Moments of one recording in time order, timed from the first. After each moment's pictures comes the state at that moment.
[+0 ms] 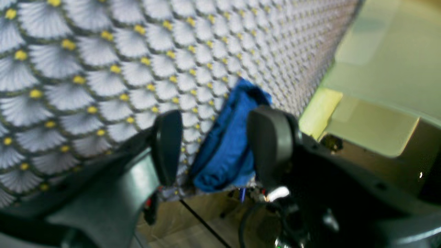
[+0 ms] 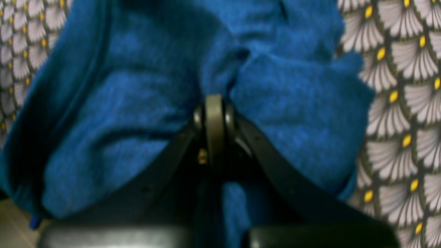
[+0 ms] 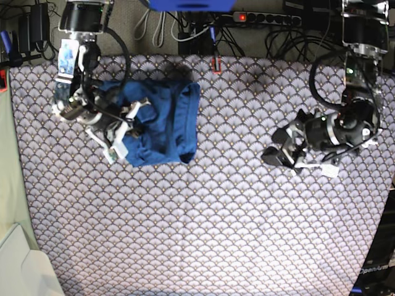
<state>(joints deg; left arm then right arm) -1.4 -27.1 0.4 101.2 -81.0 37.7 57.8 -2.1 2.0 12.4 89.6 15.2 39.9 -53.4</state>
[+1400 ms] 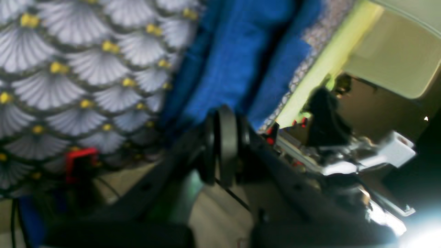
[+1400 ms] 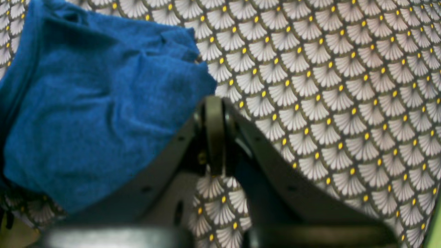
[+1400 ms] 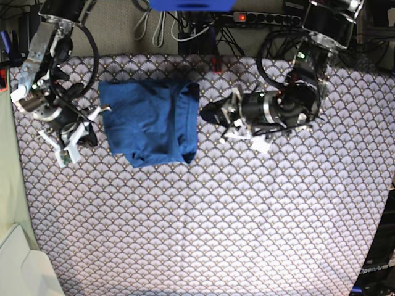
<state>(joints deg) -0.7 -17.4 18.0 97.9 -81.6 37.8 53.2 -6.6 5.0 23.6 106.0 15.1 39.7 -56.2</state>
